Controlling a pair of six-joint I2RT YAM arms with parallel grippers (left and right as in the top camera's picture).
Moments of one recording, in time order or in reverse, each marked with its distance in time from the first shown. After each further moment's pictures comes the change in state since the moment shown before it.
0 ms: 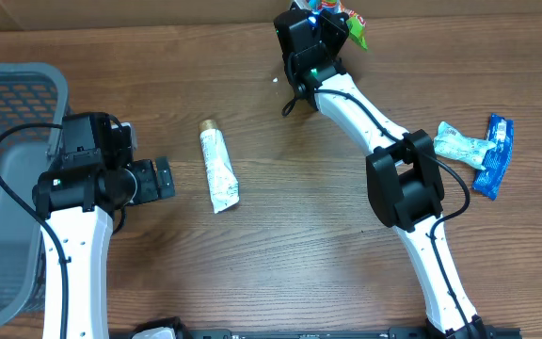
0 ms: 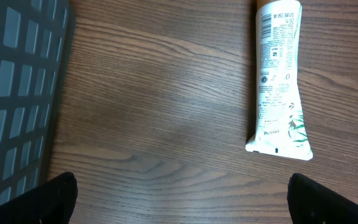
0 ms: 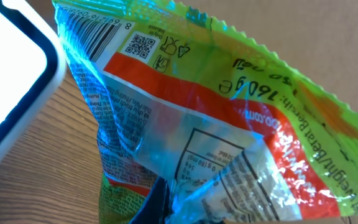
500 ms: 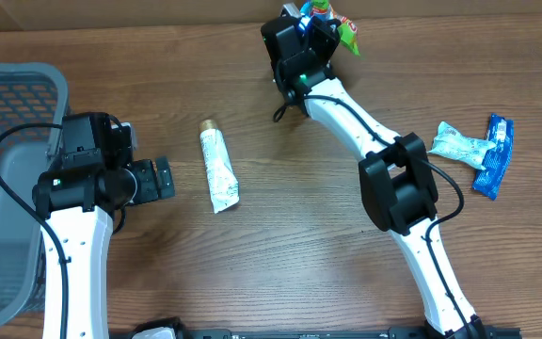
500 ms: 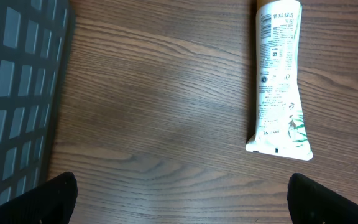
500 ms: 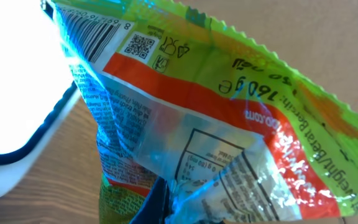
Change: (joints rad) left arm 0.000 0.000 0.000 0.000 0.000 0.000; right arm 0.050 -0.002 0.000 -0.076 0.051 0.064
